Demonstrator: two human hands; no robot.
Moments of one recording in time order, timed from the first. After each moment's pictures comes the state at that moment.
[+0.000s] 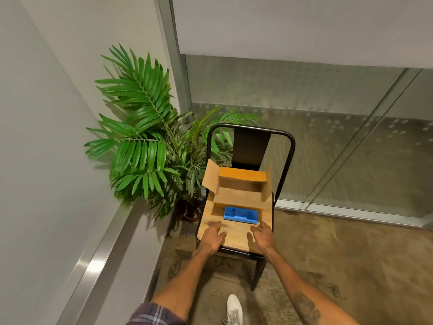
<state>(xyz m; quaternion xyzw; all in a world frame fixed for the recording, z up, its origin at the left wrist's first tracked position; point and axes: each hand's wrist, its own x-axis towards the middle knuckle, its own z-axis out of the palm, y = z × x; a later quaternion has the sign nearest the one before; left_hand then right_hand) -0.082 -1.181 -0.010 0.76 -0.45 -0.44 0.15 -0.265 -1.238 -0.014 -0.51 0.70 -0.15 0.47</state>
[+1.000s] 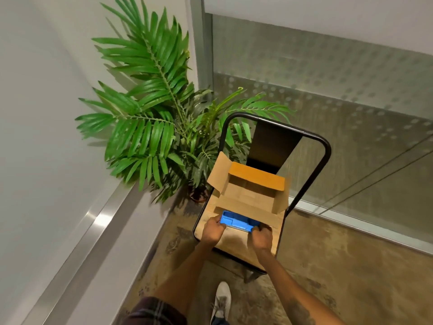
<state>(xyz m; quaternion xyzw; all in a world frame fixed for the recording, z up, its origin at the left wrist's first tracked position) -0.084 -1.242 -0.041 0.78 -0.24 -0.51 0.28 -0.238 -1.304 -0.076 -0.48 0.73 -0.13 0.47</state>
